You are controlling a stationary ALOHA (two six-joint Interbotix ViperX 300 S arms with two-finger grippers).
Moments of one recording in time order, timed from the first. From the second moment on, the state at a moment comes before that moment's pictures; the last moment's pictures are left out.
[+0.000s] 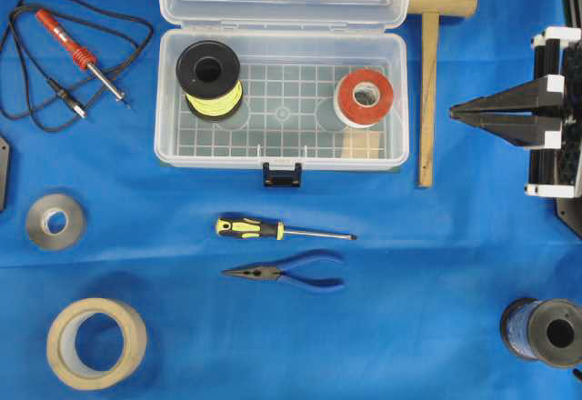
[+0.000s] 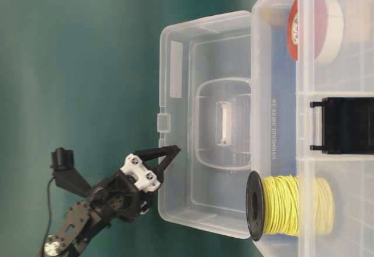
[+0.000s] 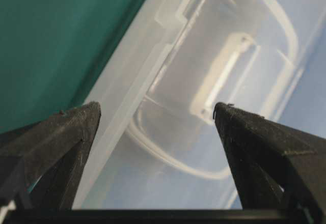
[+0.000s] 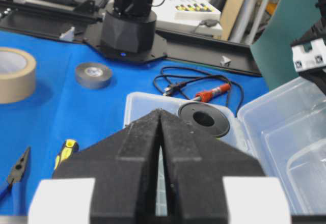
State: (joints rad) left arm 0.64 0.05 0.23 -0.03 0.49 0.21; right arm -0.06 -0.89 1.16 -0.02 -0.27 -0.02
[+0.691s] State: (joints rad) left arm 0.41 -0.22 0.36 -0.03 0.58 0.03; right arm -0.06 -0.89 1.16 -0.03 -0.27 -0.02
